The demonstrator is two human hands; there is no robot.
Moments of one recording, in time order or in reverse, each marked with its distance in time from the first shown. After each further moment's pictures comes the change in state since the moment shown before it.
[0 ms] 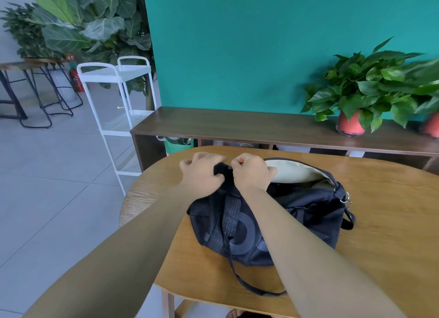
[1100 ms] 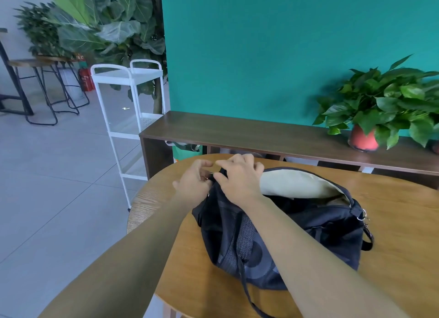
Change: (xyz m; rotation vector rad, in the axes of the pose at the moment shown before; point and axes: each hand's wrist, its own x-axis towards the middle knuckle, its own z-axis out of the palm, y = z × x) left_hand 0.021 -0.079 0.028 -0.579 0.067 -0.280; right_hand -0.003 -0.044 0.018 -0.245 -0.188 -0.454
